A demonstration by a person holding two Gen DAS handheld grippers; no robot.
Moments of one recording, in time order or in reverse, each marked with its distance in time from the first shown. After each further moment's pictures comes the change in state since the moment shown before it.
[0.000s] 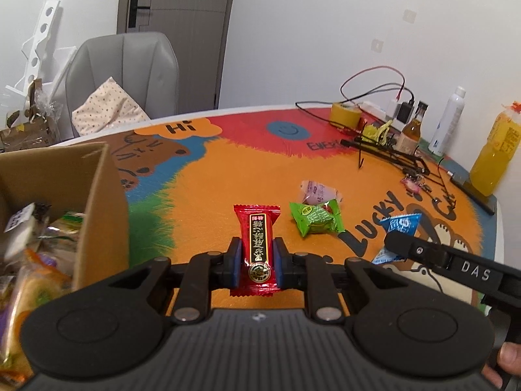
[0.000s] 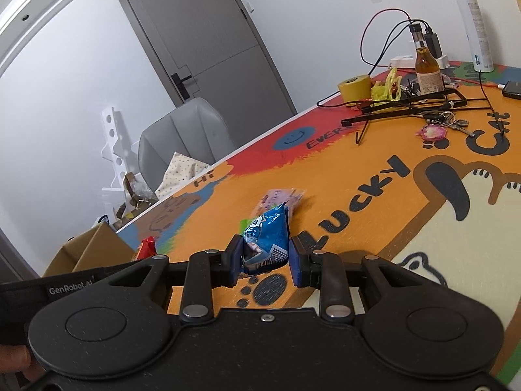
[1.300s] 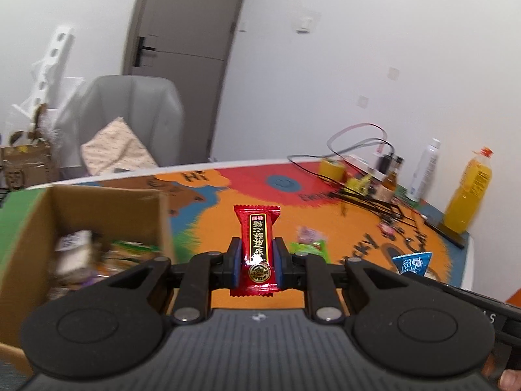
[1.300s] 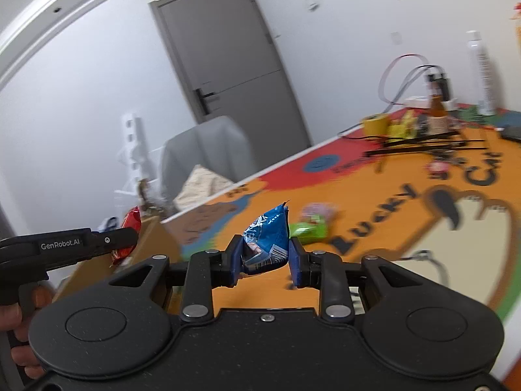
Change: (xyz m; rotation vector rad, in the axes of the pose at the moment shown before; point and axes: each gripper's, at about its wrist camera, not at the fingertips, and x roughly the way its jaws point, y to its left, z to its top) left arm -0.090 0.043 -0.001 -0.041 -0.180 -0.046; right arm -0.059 0.062 -0.017 -0.096 -0.085 0.031
